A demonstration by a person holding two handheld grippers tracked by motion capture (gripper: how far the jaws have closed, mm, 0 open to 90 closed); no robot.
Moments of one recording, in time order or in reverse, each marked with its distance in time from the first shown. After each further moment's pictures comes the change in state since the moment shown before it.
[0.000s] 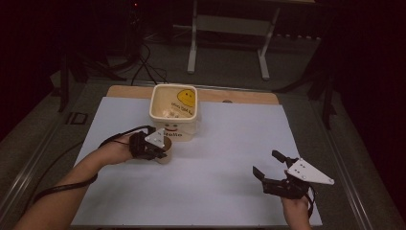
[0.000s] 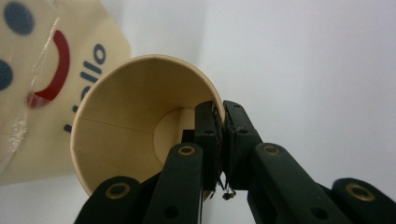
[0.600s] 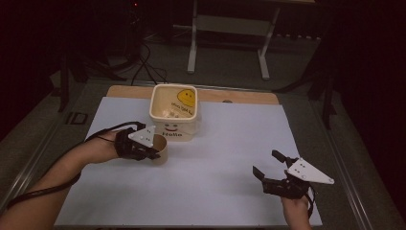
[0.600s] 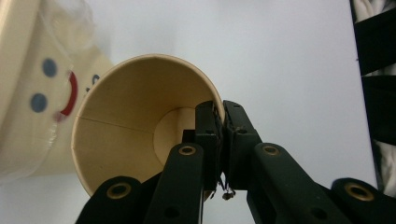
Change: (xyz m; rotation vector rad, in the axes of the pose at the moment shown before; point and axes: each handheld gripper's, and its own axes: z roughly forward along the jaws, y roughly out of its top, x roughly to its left) left arm -0.017 0.016 -0.062 -0.045 -0.049 0.046; right arm 0.000 0.000 0.001 0.005 -0.001 0.004
